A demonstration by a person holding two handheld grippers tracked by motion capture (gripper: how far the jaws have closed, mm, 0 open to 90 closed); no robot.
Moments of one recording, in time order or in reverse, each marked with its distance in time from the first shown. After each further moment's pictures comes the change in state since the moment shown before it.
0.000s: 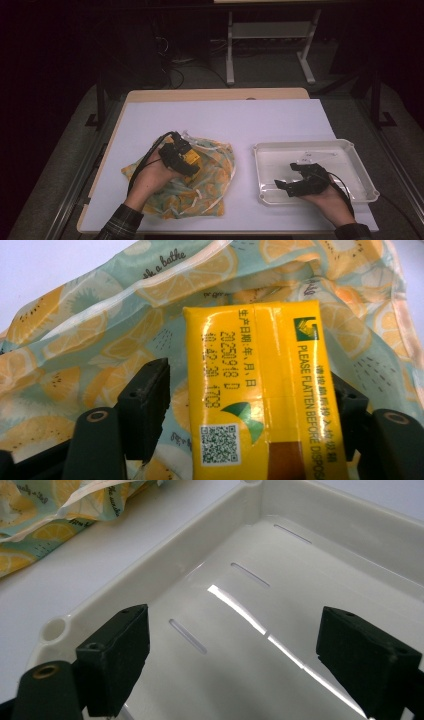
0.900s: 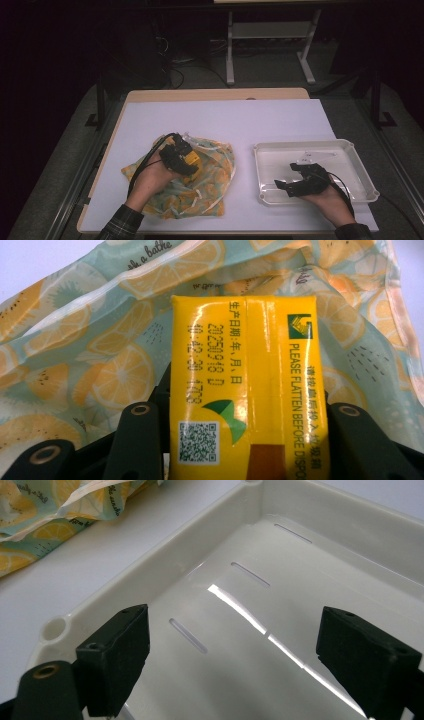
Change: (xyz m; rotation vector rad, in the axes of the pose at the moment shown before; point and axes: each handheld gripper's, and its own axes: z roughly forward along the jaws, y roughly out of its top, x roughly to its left) left arm -0.003 -0.001 -0.001 0.022 -0.020 0.019; right arm 0.000 0.000 0.000 0.001 0.000 -0.001
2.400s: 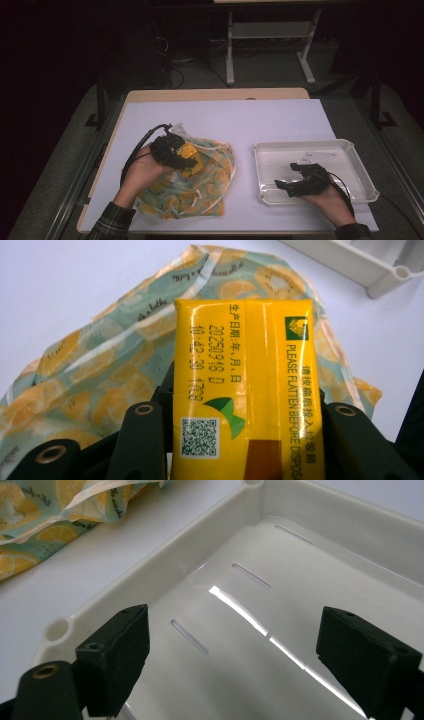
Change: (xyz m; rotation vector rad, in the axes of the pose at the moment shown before) left arm 0.004 0.006 -0.042 -0.131 -0.074 0.053; right arm -0.001 0.000 -0.001 -0.003 0.008 -0.002
